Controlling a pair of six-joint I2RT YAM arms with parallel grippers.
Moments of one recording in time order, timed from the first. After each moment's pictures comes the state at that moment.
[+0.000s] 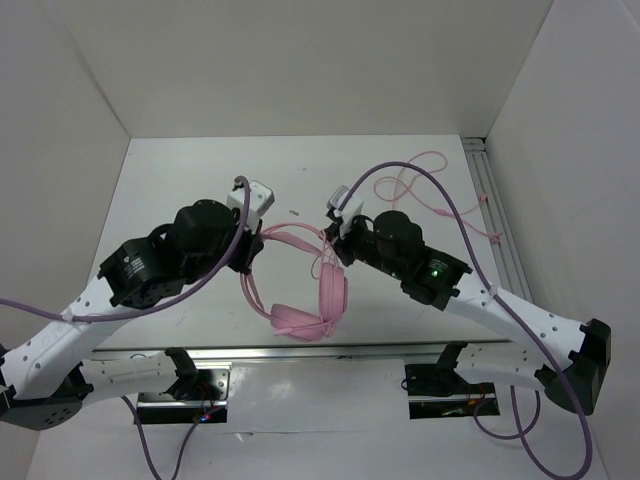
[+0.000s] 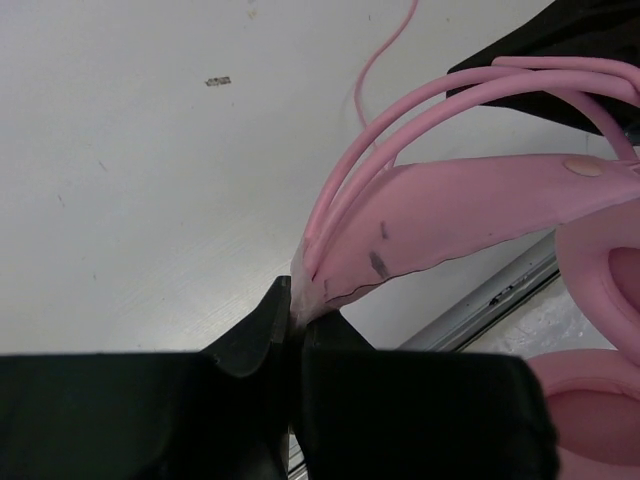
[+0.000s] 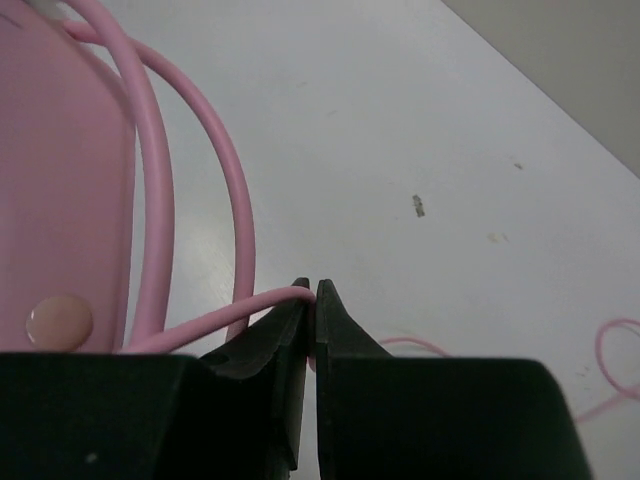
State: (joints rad) left arm -0.89 1.02 1.40 -0.94 -0.27 -0.17; right arm 0.92 1.07 0.98 -0.14 0.05 -0.13
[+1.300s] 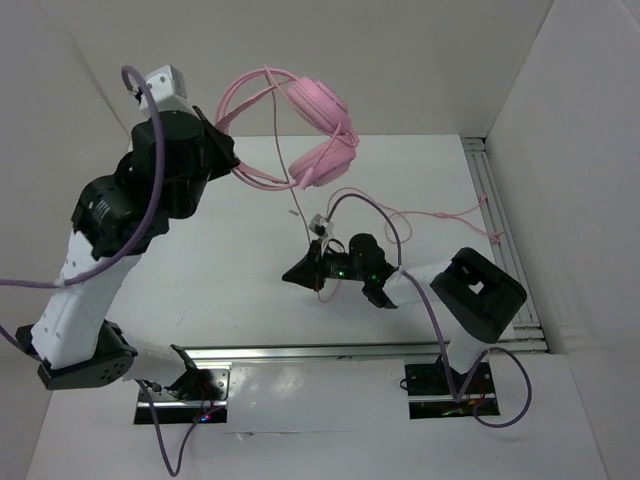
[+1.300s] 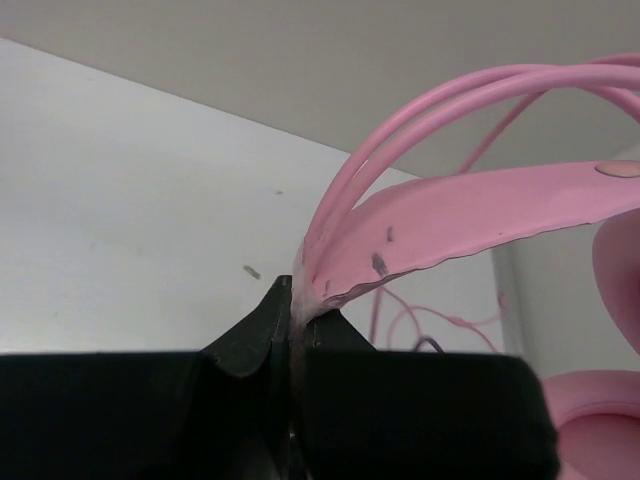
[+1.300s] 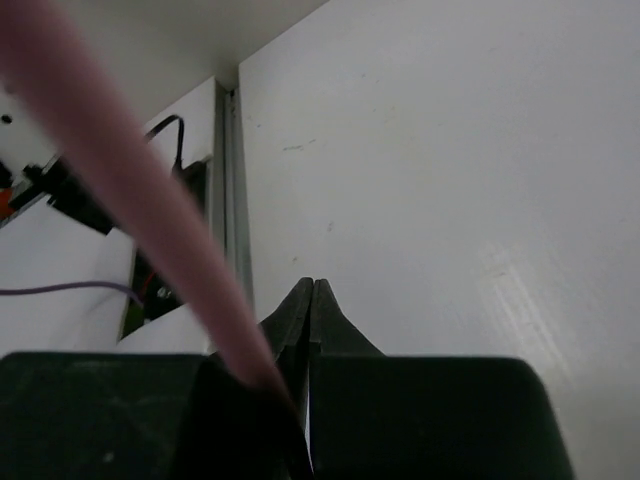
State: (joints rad) left arm -0.78 1.36 2.15 -1.05 -0.71 -0.65; right arm 0.76 1.67 0.62 1.00 -0.62 0.44
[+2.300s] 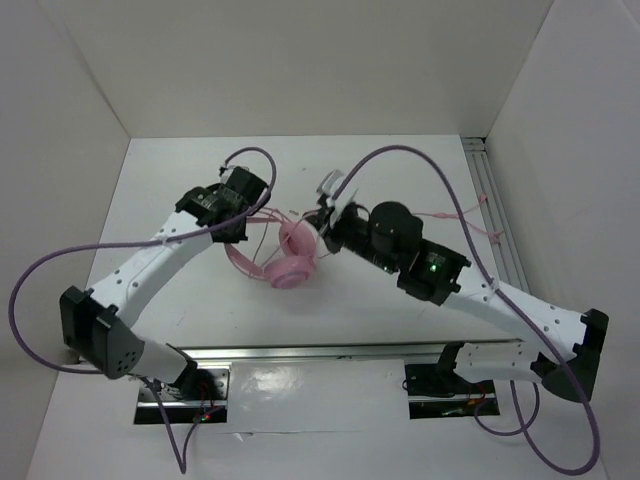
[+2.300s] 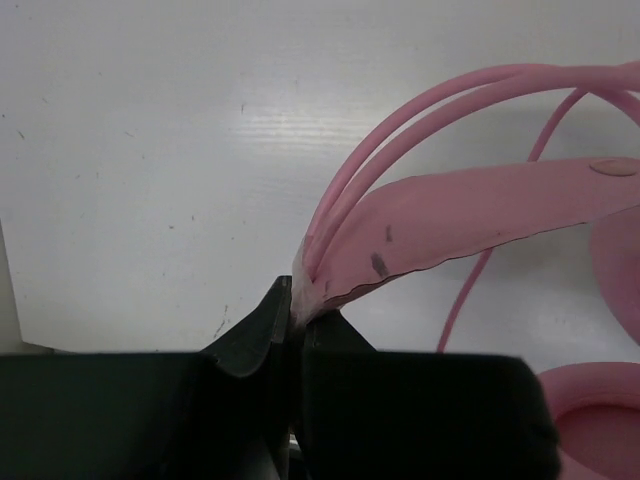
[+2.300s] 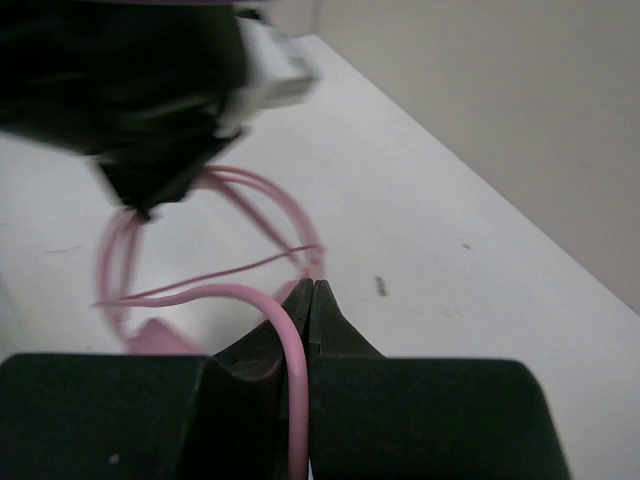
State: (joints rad) left arm -0.51 1.45 1.40 -1.07 -0.53 -0.45; right arm 1.03 1.12 1.12 -0.07 0.11 -0.15
